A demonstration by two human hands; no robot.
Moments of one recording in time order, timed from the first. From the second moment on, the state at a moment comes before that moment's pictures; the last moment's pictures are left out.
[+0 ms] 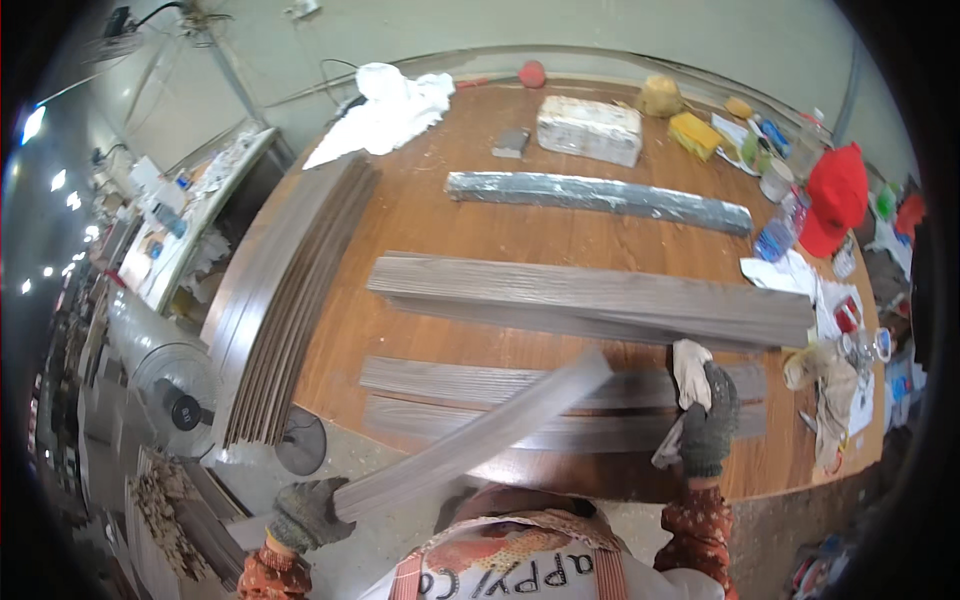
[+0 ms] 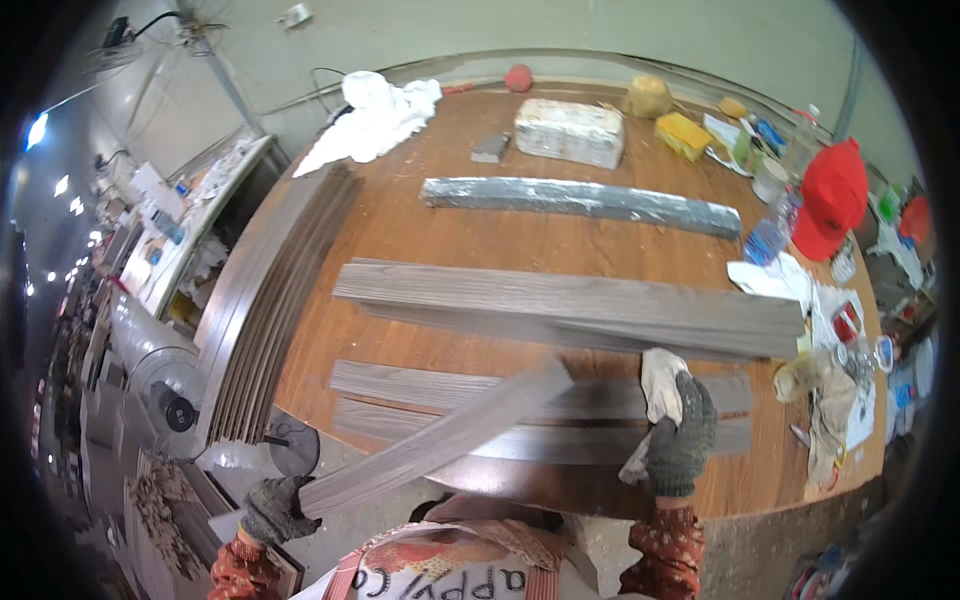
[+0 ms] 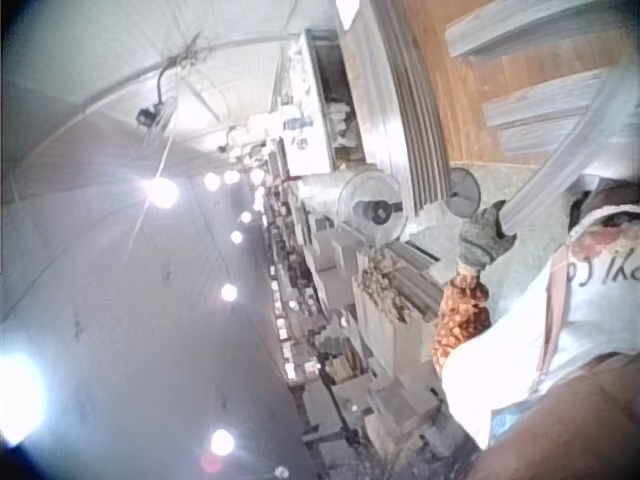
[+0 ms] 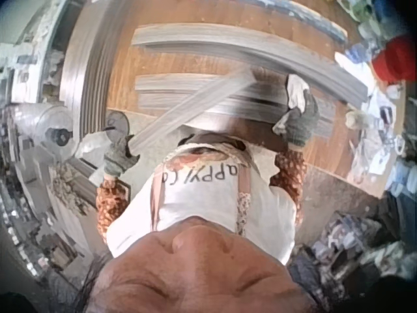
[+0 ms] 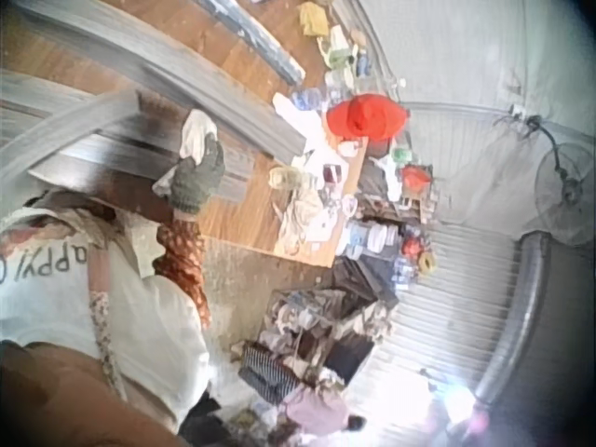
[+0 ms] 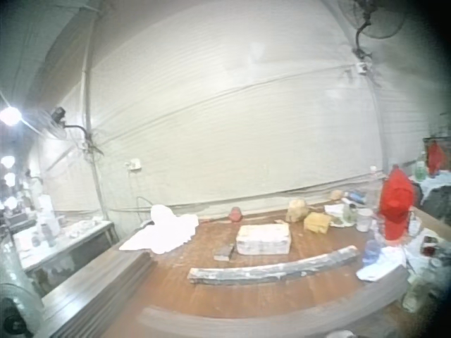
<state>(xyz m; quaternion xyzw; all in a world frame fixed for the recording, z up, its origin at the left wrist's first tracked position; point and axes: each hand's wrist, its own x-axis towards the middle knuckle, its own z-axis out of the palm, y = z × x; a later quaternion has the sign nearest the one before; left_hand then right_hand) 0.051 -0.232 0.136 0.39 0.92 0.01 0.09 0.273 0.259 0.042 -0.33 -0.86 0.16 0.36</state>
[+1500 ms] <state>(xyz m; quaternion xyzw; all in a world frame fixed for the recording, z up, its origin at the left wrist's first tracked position) 0.213 -0.172 0.028 0.15 0.98 -0.01 0.15 0.262 0.560 0.190 -0.15 -0.79 0.27 0.52</state>
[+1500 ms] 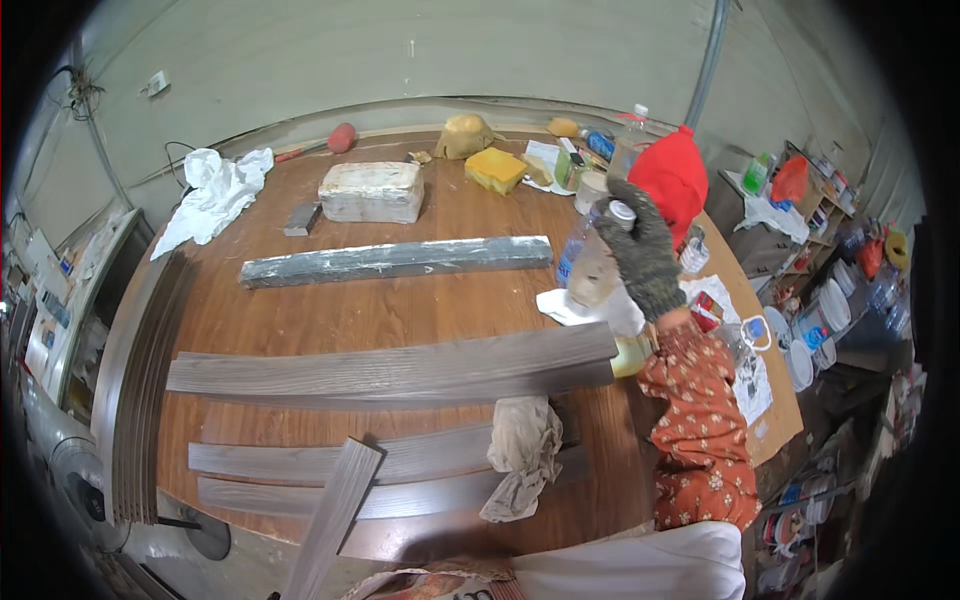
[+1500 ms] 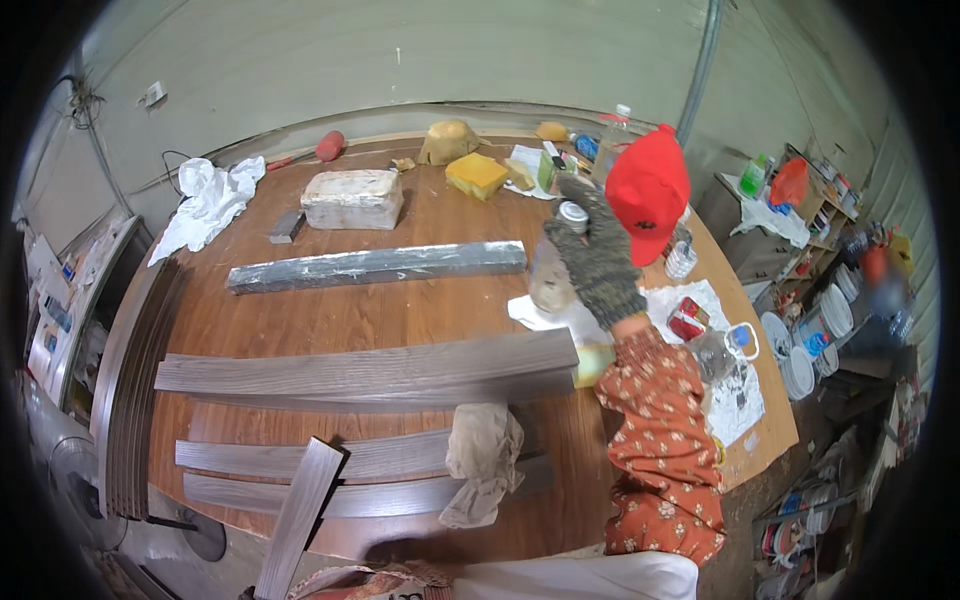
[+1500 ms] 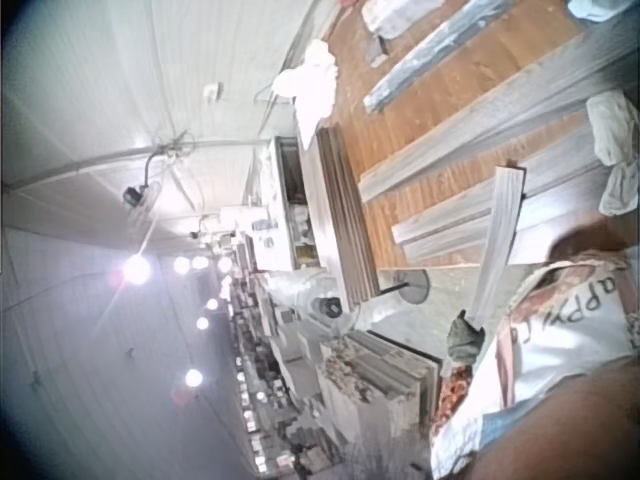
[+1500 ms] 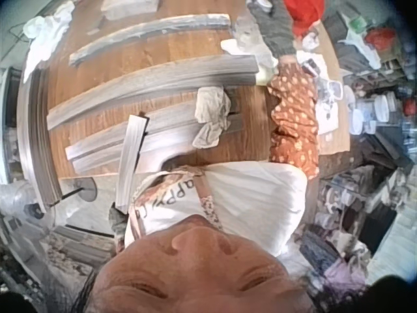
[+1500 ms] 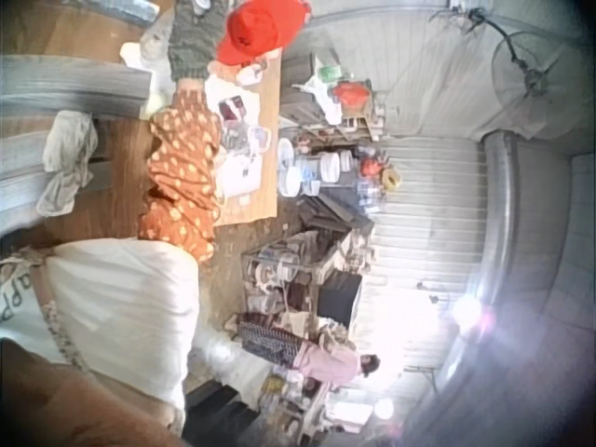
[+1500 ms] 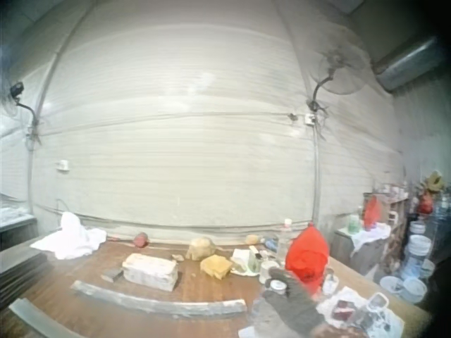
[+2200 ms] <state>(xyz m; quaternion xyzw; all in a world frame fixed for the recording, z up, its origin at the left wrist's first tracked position) 0.203 -0.198 -0.032 0.25 0.96 0.09 0.06 0.366 0.568 0.161 -0.34 -0.93 0.11 -0.10</state>
